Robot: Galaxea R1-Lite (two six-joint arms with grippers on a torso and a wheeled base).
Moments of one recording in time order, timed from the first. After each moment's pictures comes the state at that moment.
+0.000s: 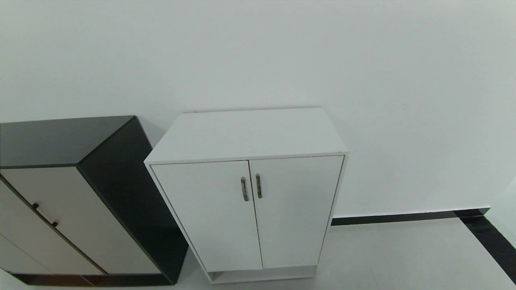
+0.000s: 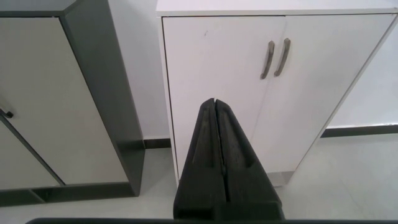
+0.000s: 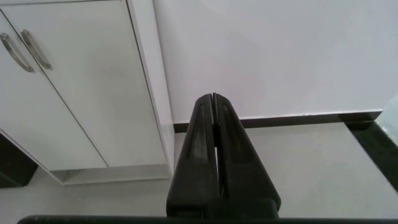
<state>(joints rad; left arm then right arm) 0.00 0.00 0.00 0.00 0.01 -0.01 0.00 0.00 0.00 0.00 0.00 0.00</state>
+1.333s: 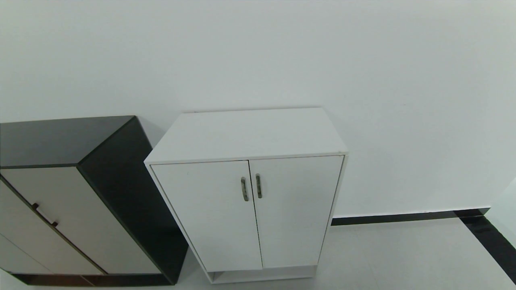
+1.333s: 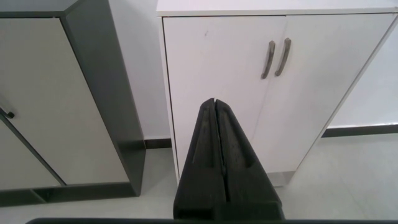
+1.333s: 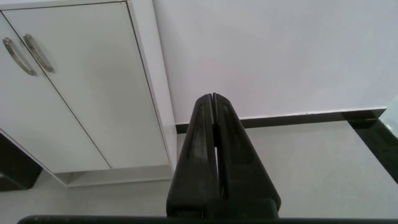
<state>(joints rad) 0.00 0.00 0.00 0.00 0.01 -0.01 0.00 0.00 0.00 0.00 0.00 0.01</state>
